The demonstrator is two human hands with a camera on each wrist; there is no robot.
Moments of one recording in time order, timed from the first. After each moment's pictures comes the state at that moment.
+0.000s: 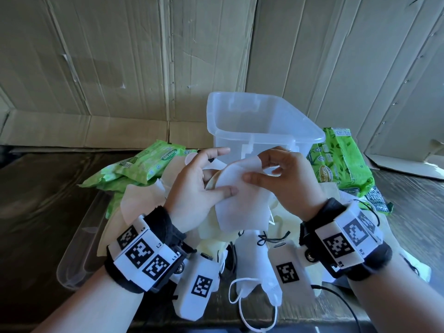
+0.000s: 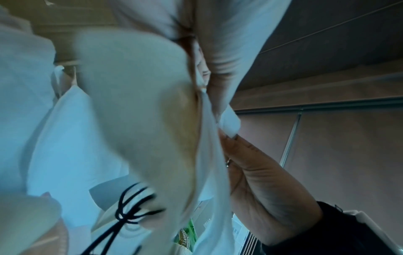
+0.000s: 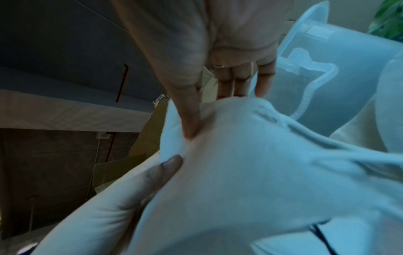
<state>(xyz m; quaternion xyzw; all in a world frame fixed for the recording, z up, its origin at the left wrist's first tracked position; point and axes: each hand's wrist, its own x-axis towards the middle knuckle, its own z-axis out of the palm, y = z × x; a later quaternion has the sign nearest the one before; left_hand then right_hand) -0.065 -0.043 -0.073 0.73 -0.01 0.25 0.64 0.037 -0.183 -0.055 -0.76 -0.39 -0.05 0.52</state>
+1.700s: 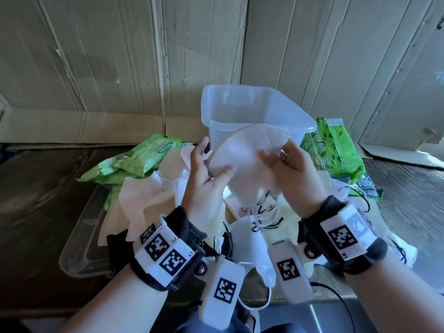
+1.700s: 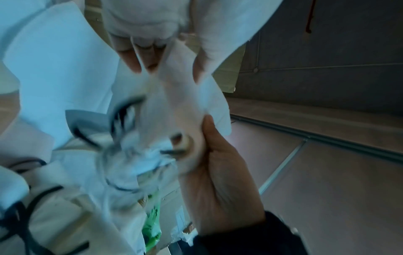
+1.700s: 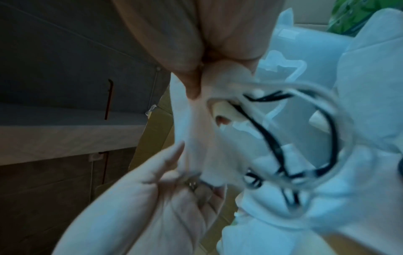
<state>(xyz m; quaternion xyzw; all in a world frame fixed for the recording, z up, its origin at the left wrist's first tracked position) -0.056 -0.076 -0.083 0.62 0.05 0.33 0.71 0.024 -0.194 -0.060 -0.66 -0.33 0.02 0.68</state>
